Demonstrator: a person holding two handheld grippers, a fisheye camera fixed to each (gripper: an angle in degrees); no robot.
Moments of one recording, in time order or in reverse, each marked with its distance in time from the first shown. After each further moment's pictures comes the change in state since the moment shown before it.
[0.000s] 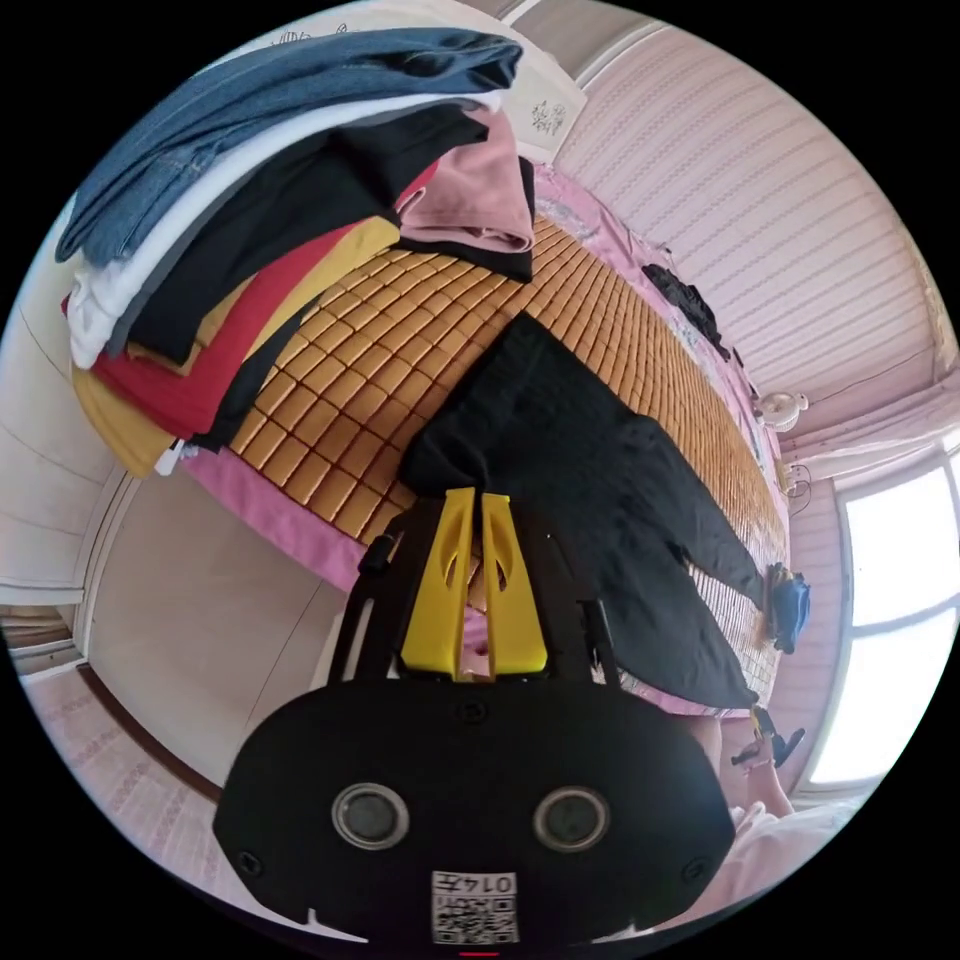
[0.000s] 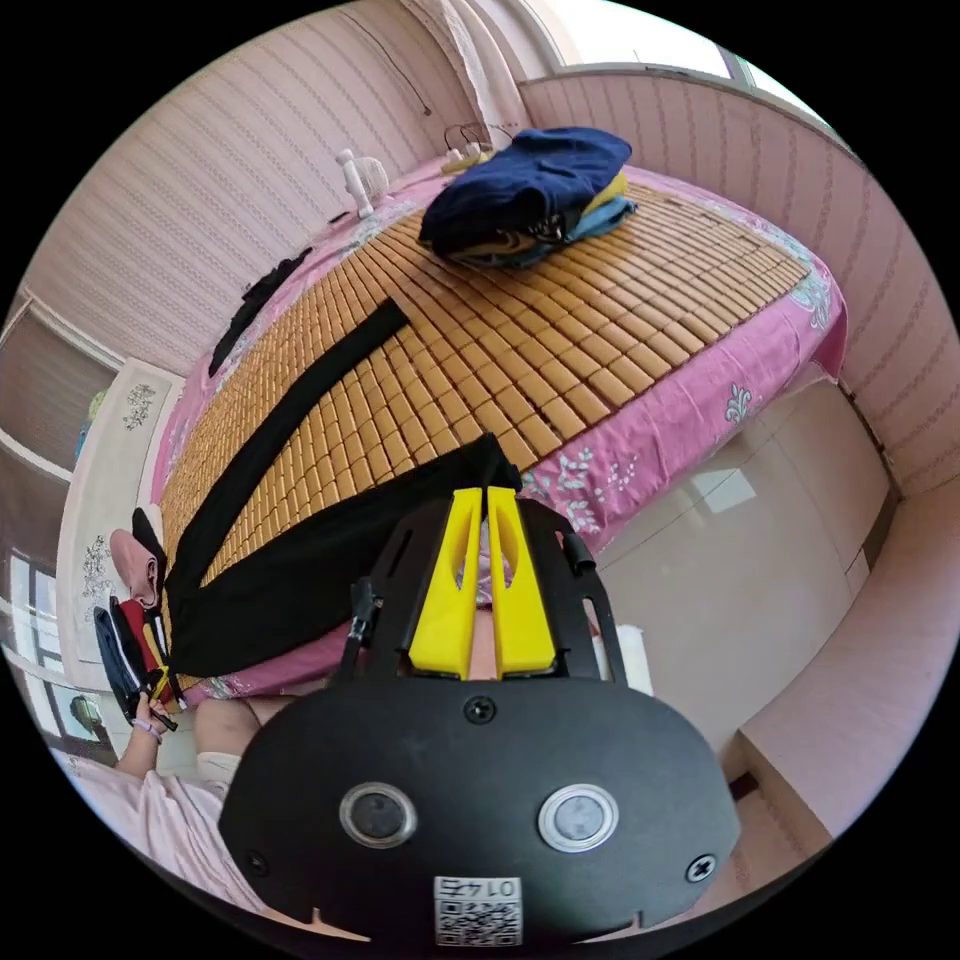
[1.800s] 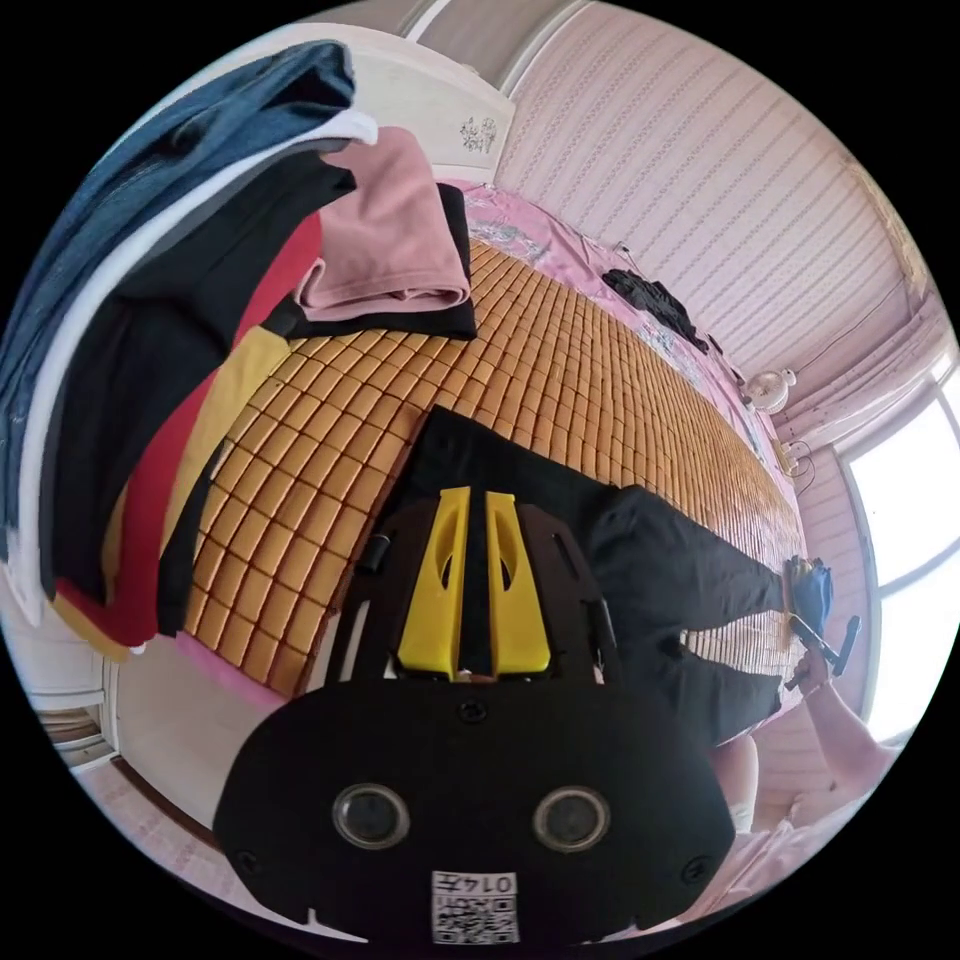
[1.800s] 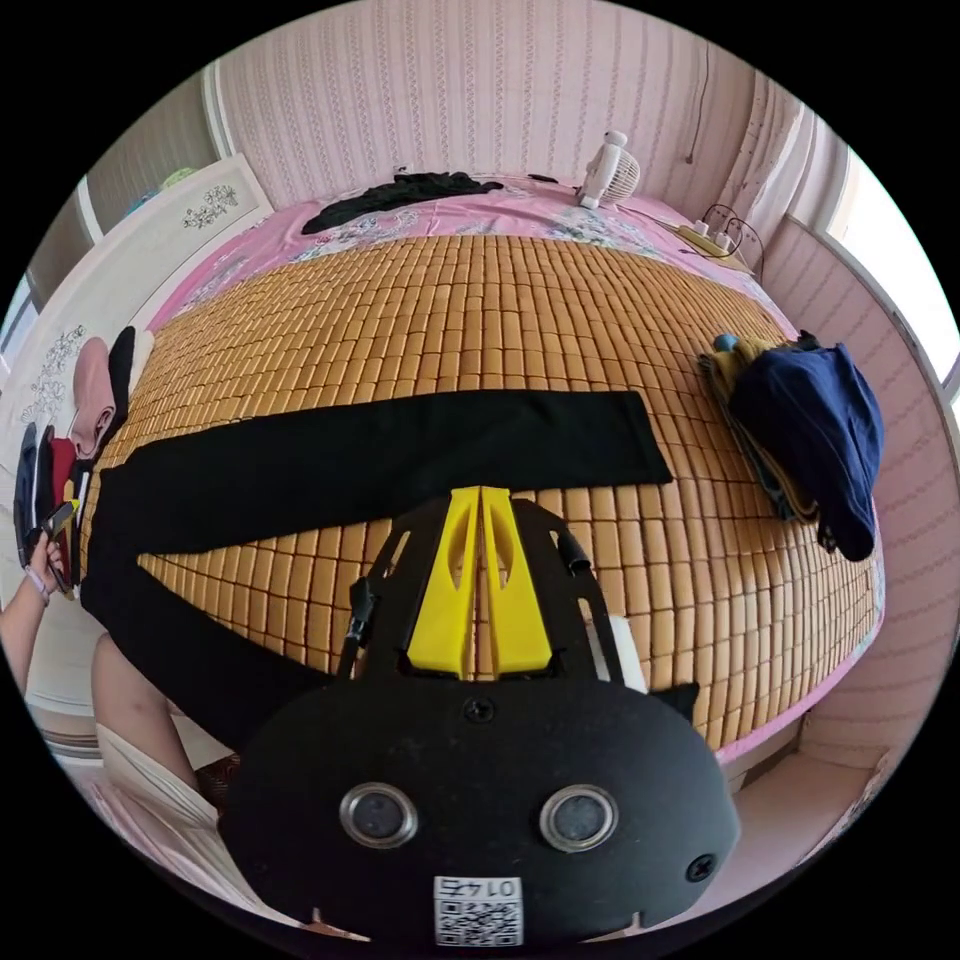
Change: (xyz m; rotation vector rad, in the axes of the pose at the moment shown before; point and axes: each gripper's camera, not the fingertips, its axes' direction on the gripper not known) left arm 0.063 -0.073 0.057 0.091 -0.297 0.234; right arm -0.292 -0.065 0.331 0.251 0.784 -0.973
